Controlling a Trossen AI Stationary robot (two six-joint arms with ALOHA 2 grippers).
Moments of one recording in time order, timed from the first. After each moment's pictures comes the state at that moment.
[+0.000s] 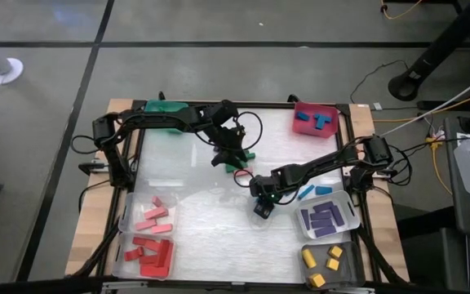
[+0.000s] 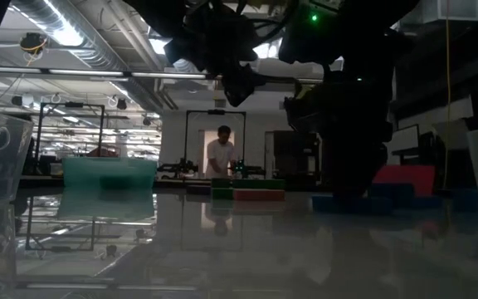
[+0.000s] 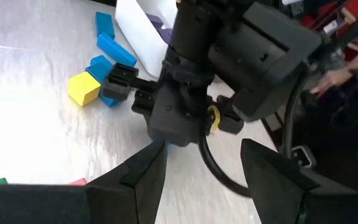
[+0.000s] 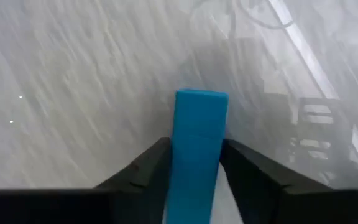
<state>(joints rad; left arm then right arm) 0.34 1.77 1.34 -0.36 0.83 0.11 0.16 1.89 1.06 -0.51 -0.09 0.72</state>
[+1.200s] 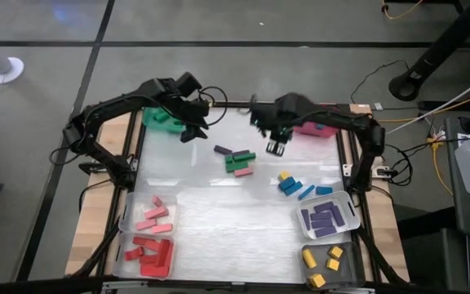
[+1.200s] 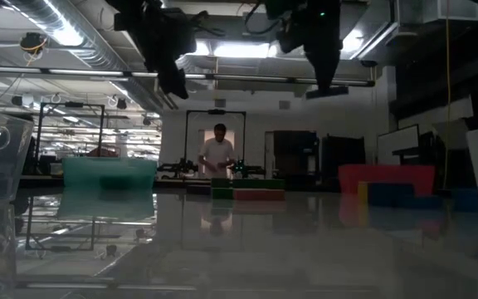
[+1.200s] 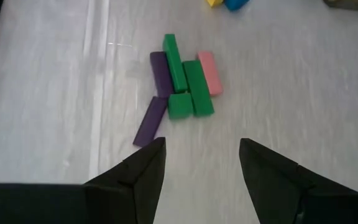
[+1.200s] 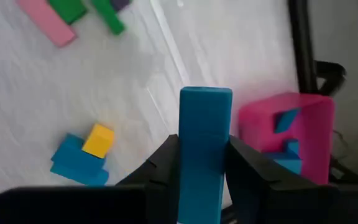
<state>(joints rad) 0.63 1.50 1.33 -0.96 0.49 0.47 -0.24 1.85 1.89 -1.56 0.23 0.10</state>
